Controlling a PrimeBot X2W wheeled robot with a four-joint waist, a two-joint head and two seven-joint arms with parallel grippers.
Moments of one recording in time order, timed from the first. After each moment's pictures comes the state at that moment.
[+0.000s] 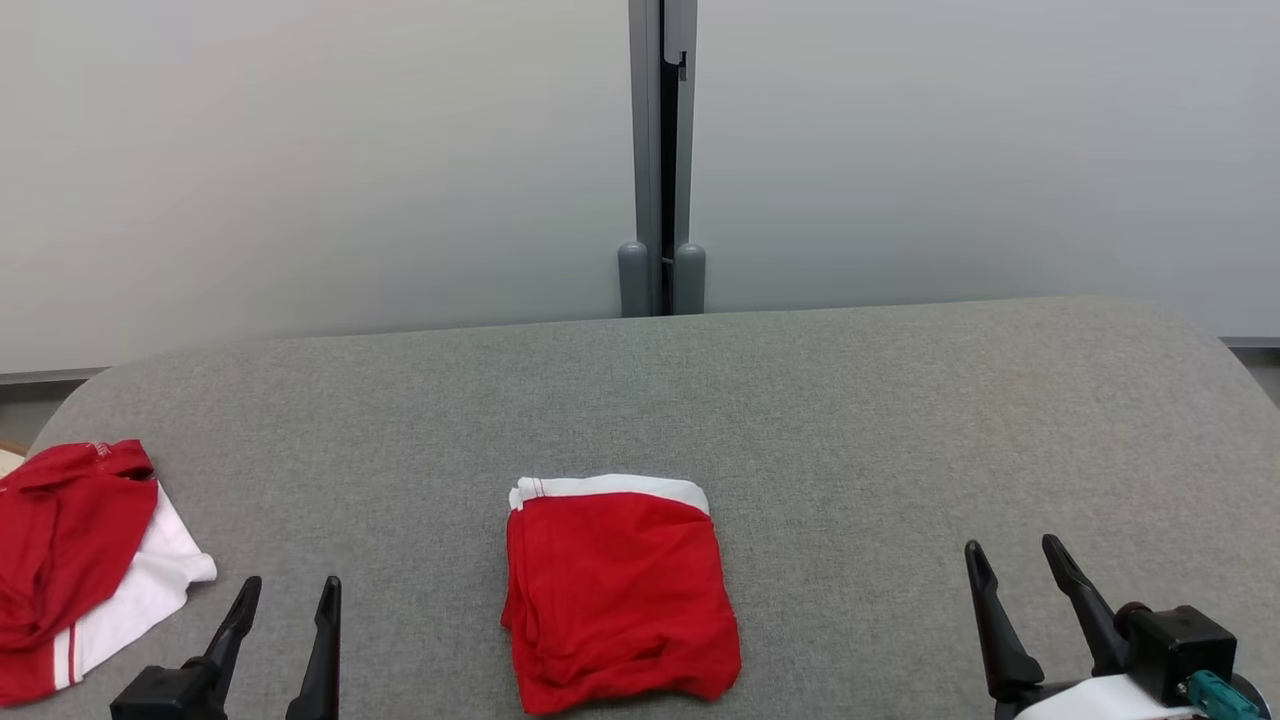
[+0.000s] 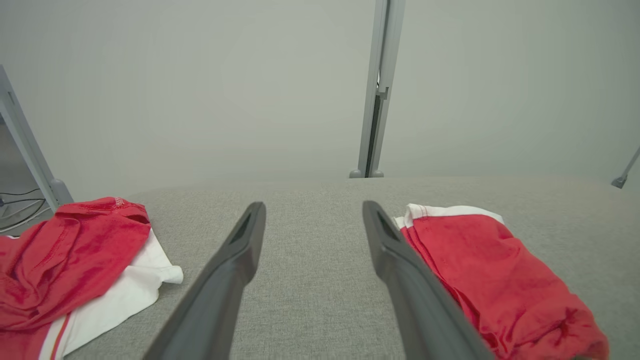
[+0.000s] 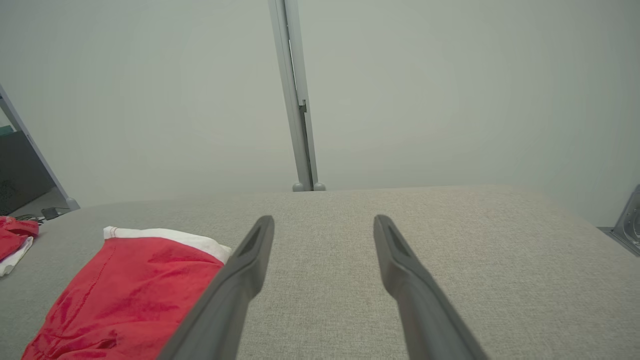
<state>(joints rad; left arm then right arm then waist) 0.13 0.25 -0.11 0.14 -0.35 0.00 -0.20 0.11 -0.05 0.07 0.05 0.17 0.13 -0.03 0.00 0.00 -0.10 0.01</state>
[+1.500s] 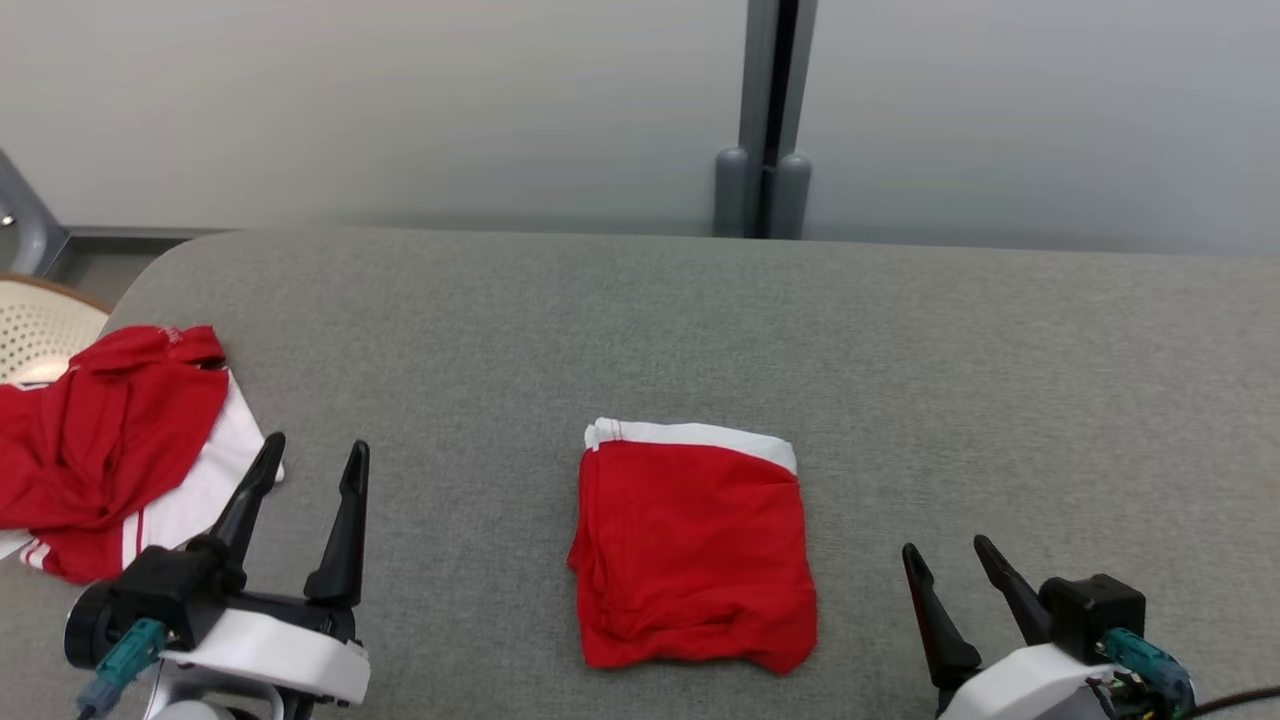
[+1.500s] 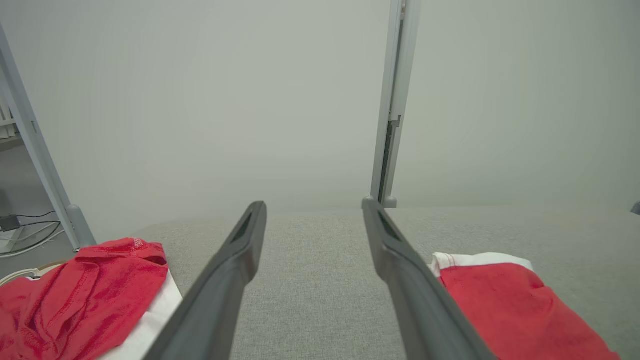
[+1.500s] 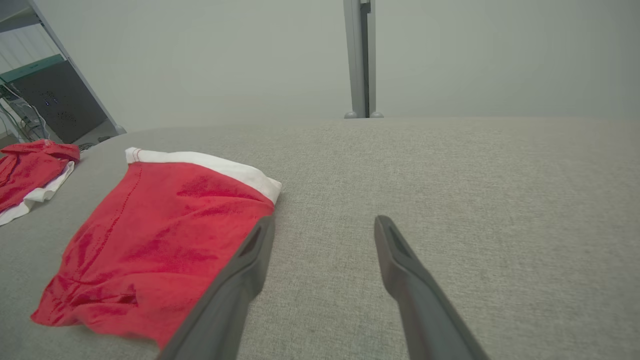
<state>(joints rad) -0.03 0.27 -0.16 0.06 -0.36 -0.02 -0.20 0.02 -0.05 0.14 0.21 0.20 0.13 0.01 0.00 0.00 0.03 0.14</state>
